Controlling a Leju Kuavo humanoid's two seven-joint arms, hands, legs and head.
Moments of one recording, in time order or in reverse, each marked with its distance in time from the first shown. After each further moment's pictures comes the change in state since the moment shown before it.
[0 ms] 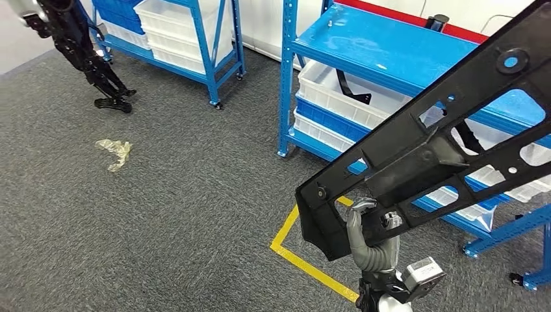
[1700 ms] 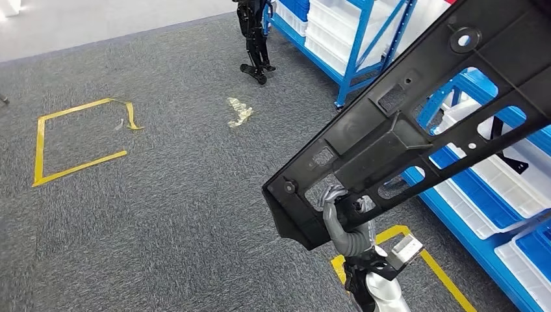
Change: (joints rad) left arm -0.017 -0.068 0.134 0.002 0.166 0.259 0.107; right arm -0.156 -0.037 0.093 0.128 -0.074 0.190 -0.057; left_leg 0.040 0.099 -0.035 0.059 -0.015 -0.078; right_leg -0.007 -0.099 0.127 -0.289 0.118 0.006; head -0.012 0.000
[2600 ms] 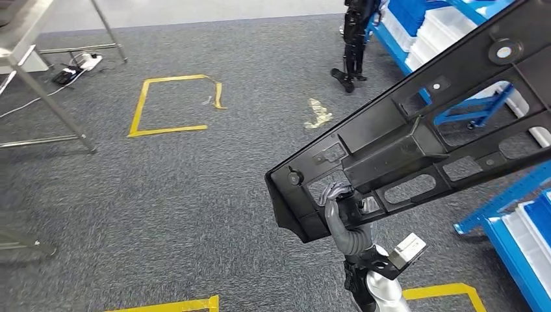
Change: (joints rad) left arm 0.007 0.027 -0.001 -0.002 -0.019 -0.093 -0.023; right arm -0.010 -0.002 0.027 -0.013 -0.023 -0.037 0.019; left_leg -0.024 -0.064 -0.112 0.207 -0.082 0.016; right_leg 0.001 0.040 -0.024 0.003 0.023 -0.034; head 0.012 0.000
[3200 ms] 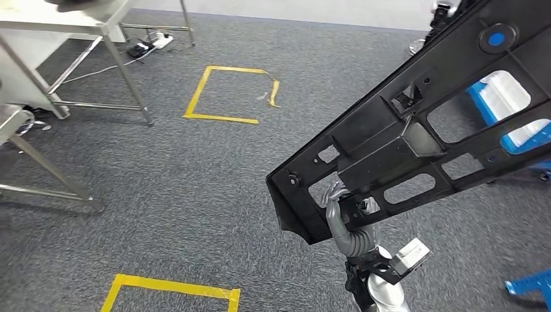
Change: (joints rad) left arm -0.008 0.006 -0.004 -0.001 -0.002 -0.024 -0.005; right arm 0.020 0.029 -0.035 -0.051 0.042 0.005 0.017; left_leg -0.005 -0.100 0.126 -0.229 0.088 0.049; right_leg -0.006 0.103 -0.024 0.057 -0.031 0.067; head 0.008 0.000
